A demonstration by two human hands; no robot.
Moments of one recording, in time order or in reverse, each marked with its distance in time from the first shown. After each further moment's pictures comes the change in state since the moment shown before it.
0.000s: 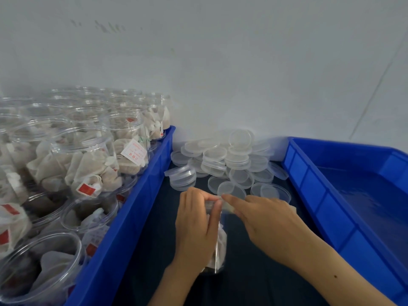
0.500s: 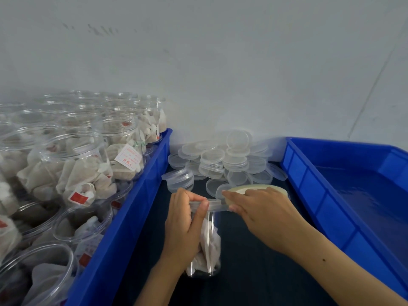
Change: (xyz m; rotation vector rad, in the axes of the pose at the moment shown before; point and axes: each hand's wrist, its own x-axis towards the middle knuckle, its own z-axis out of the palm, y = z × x) left_hand 0.011 -0.016 -0.011 -0.144 -0.049 -0.131; right_hand 0.018 0.020 0.009 -0.035 0.021 -0.030
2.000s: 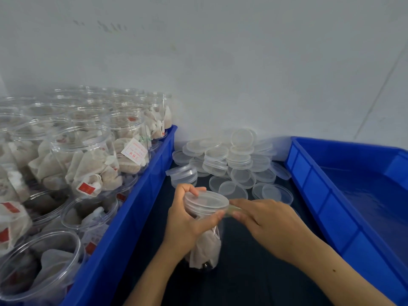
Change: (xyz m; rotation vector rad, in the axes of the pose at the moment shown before) left_hand 0.000 0.003 -0.009 -0.365 -0.141 -0.241; right_hand -0.021 -0.004 -0.001 0.252 -0.103 0.075
